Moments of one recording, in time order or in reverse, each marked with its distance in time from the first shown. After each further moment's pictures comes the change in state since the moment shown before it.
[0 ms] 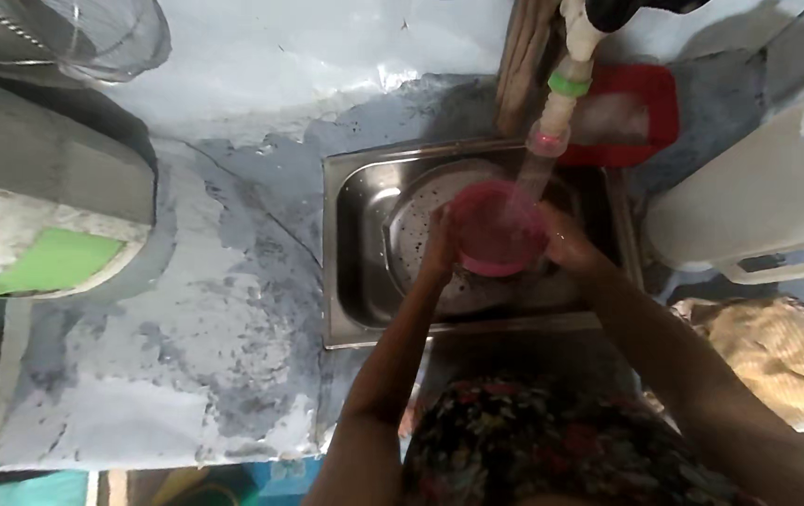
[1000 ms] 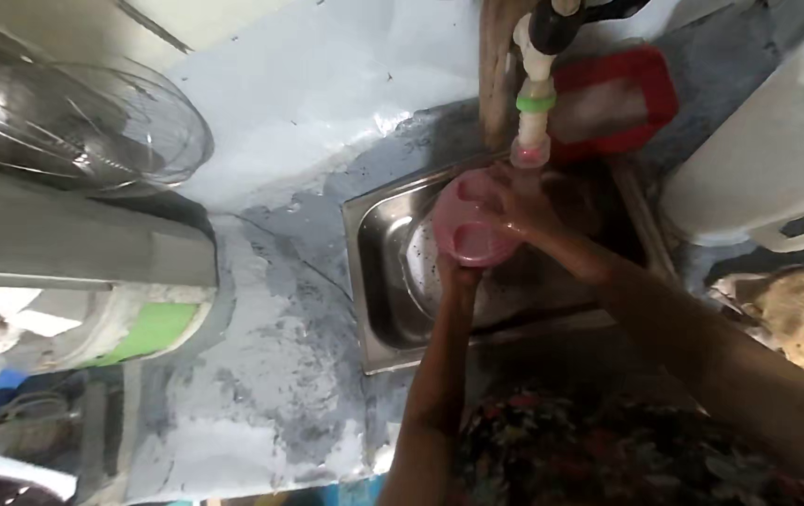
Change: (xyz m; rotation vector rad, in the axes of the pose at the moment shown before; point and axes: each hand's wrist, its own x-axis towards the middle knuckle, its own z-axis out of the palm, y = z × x) left_hand 0.013 -0.018 0.017 -0.858 0.141 -0.064; right_hand 0.020 -0.039 0.045 -0.942 -0.002 -0.628
